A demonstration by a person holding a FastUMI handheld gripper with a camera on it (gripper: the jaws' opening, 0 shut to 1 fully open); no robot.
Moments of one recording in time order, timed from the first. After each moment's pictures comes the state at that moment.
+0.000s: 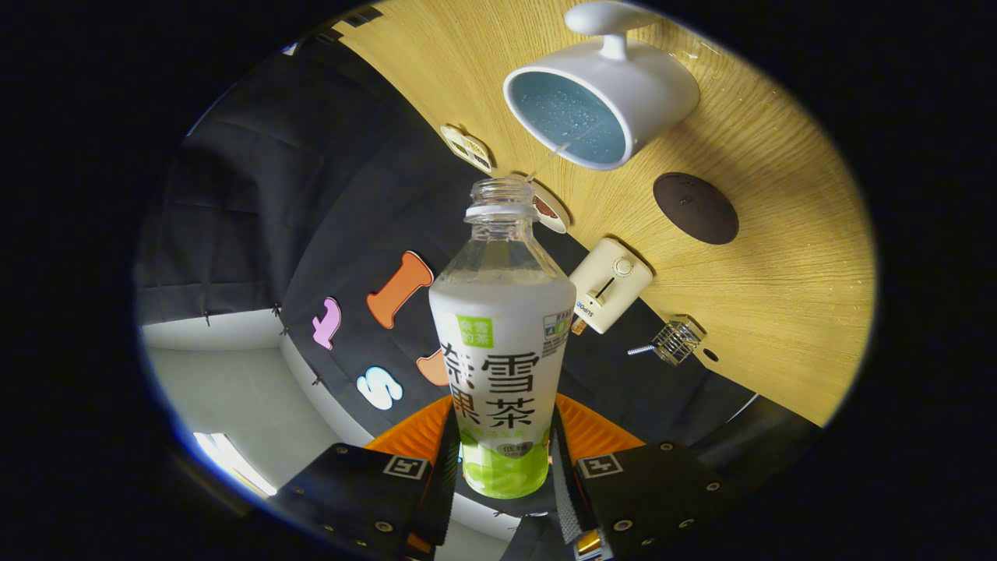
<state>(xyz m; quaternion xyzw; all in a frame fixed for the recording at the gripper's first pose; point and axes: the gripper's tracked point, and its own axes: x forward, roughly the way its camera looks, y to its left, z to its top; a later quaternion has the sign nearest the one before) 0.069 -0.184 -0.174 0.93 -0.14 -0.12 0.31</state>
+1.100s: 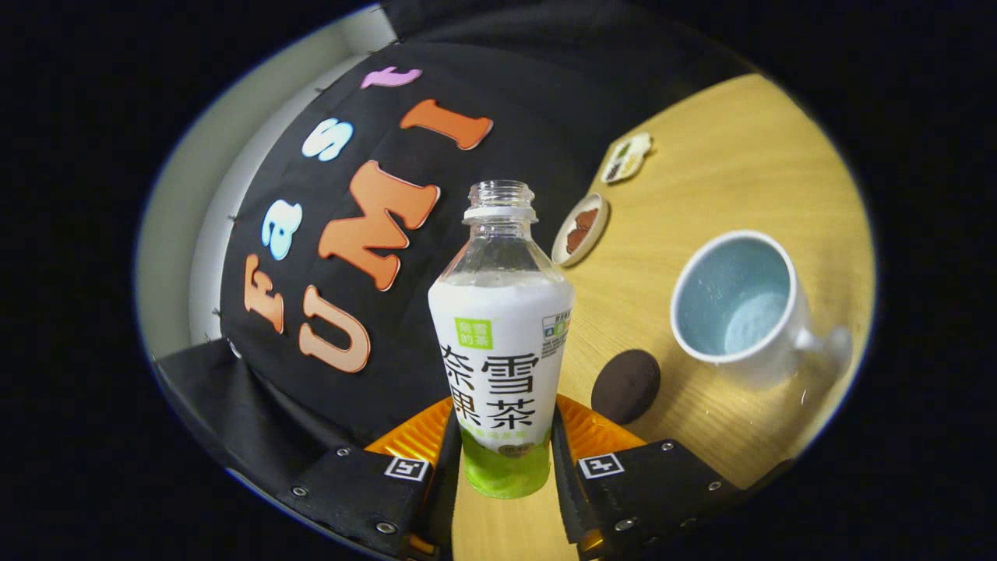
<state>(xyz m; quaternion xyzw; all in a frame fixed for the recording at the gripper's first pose) 0.070 -0.152 -0.254 0.54 0.13 -0.15 0.82</state>
